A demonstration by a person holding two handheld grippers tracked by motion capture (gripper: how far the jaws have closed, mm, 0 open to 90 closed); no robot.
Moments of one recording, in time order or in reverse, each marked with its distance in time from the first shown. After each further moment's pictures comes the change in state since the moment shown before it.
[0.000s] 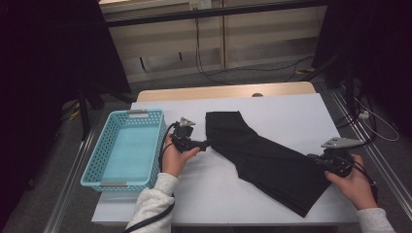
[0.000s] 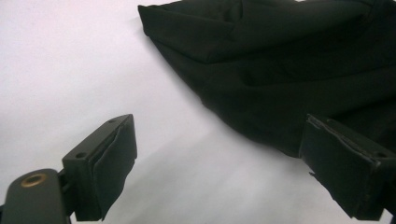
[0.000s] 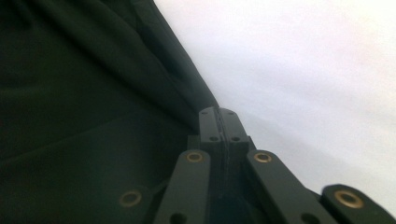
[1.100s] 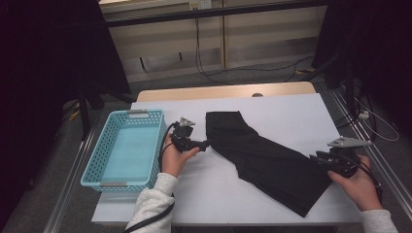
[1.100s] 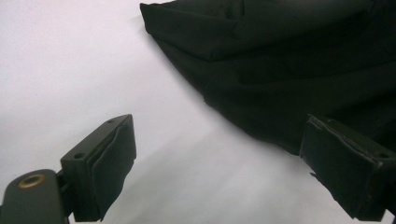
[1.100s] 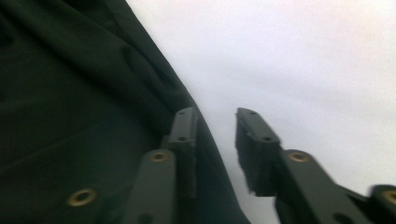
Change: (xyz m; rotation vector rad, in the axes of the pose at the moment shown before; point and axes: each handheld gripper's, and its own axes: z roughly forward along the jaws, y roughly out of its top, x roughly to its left) left arm 0.001 0.000 -0.001 0.014 0.001 0.014; right arm -0.007 -0.004 -0.007 -0.023 -0.052 0.060
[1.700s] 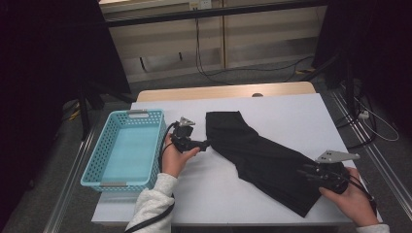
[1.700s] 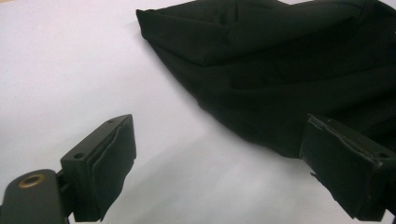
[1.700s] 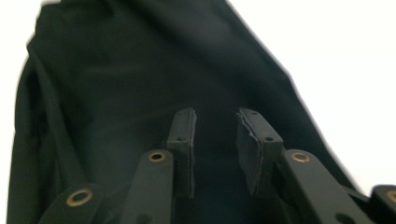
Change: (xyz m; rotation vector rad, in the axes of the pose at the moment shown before) left arm -0.004 0.002 -0.002 -0.020 -0.004 -0.005; right arm 0.047 -0.014 -0.010 0.024 0.120 -0.101
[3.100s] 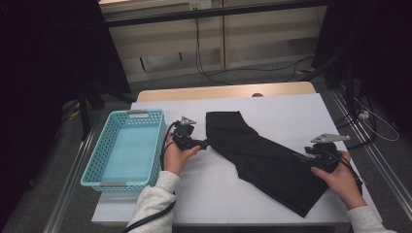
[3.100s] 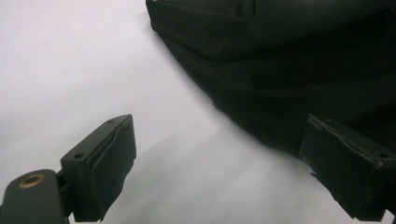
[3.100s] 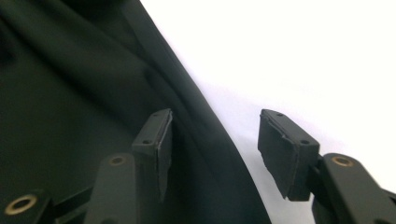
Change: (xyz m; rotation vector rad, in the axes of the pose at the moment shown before) left arm 0.008 0.001 0.015 0.015 0.029 -0.026; right arm -0.039 0.024 0.042 -0.011 -0.086 0.090
